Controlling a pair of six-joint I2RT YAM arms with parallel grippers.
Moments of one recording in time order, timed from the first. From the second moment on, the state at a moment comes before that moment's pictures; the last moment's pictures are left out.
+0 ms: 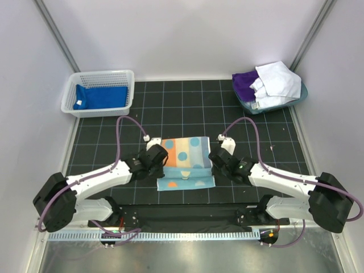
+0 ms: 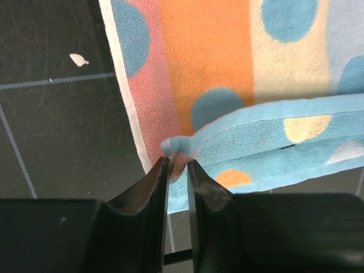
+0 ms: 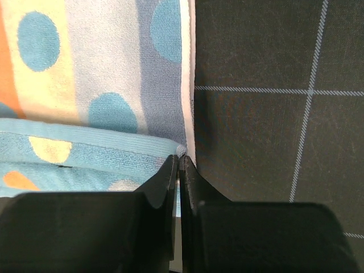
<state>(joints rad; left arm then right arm) -0.86 1.21 0.66 -0.48 -0.25 -0.77 0.89 1.16 0.59 -0.39 0.35 0.85</state>
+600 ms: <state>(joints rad) -0.86 1.11 0.73 -0.58 -0.27 -0.78 0.89 1.13 0.58 -0.37 0.33 0.85</state>
